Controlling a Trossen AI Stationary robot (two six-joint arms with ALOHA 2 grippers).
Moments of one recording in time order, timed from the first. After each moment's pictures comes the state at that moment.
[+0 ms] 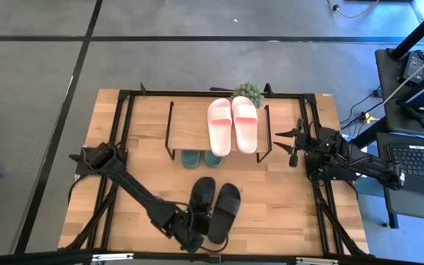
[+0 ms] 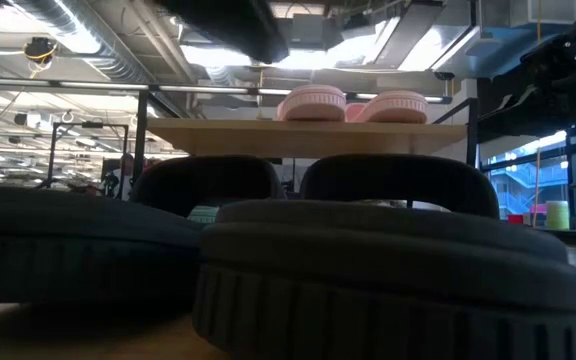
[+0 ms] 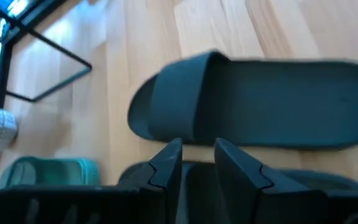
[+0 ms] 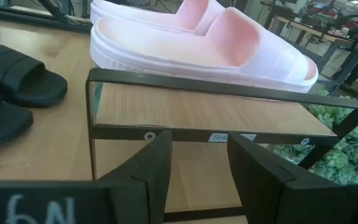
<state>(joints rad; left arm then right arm) -0.65 2.01 1.58 -0.67 -0.69 -0.18 -0.32 0.00 0.11 -0.29 -0.04 -0.24</state>
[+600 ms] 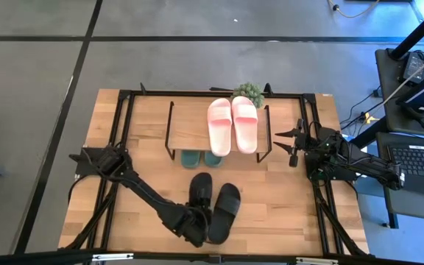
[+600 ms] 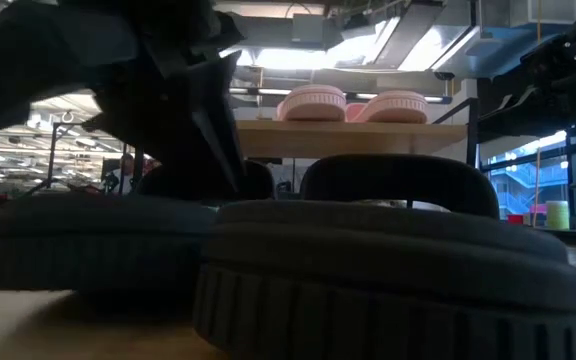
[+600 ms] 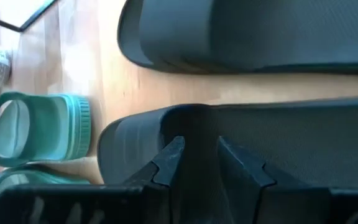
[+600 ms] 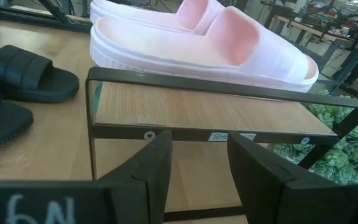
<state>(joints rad) -0.62 2.13 1.58 -0.85 -0.69 -0.35 -0.32 0.00 0.11 -0.29 -0.04 -0.24</state>
